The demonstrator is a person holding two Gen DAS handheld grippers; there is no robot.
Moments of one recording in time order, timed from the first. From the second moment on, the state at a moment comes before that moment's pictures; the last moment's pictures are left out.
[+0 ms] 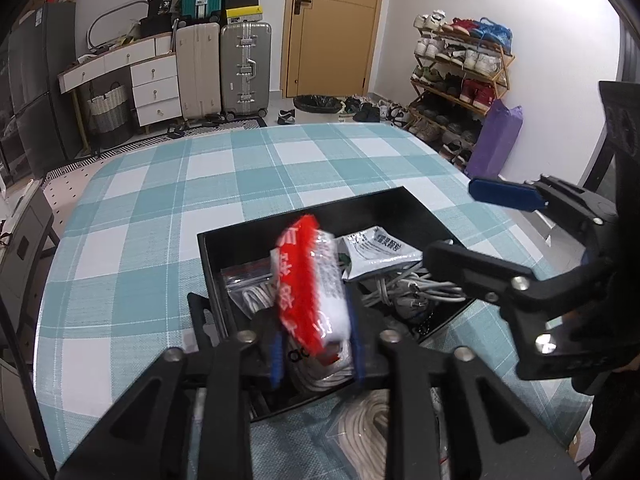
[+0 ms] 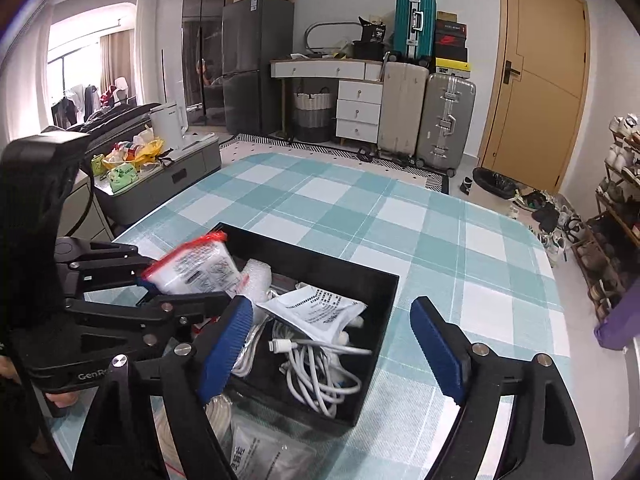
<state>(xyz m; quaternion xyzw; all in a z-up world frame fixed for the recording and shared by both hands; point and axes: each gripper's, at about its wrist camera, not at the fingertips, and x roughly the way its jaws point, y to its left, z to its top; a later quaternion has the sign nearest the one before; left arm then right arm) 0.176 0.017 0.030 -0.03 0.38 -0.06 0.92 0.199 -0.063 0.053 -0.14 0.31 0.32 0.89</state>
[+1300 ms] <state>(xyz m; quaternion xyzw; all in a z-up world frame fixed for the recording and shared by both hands) 0.096 0.013 0.013 -0.03 0.36 0.02 0.93 0.135 -0.104 0.010 -0.09 0.38 0.31 0.87</state>
